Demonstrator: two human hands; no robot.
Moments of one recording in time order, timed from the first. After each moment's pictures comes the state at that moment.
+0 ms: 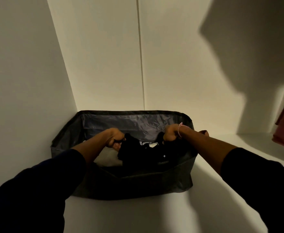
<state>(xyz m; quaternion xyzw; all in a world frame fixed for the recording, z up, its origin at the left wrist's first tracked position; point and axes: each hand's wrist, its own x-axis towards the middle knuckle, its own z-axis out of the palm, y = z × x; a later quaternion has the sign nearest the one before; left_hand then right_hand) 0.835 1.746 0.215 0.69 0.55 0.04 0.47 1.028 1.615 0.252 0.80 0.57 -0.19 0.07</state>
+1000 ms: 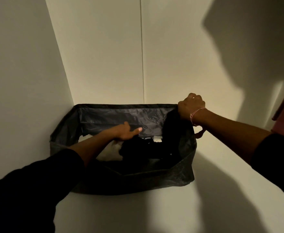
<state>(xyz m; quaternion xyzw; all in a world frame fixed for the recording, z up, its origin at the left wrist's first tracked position) 0.843 1.725 0.225 0.90 0.41 -0.02 0.14 1.060 1.580 0.290 0.86 0.48 0.17 0.07</state>
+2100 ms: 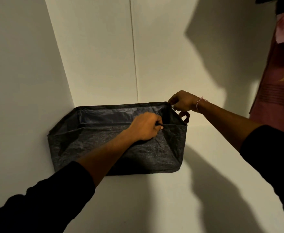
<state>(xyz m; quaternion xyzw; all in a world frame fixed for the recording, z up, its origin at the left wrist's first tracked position) 0.867 1.601 0.257 0.96 0.17 0.21 0.01 1.065 1.534 0.315 0.80 0.54 -0.06 -0.26</state>
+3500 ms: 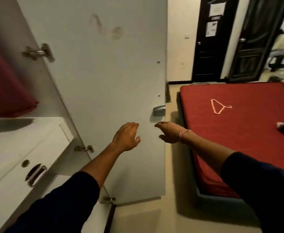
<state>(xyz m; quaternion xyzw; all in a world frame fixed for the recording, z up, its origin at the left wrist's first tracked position) 0.962 0.903 0.082 0.92 -0.38 0.08 0.08 0.889 0.689 0.093 1.00 0.01 -0.02 -0.06</state>
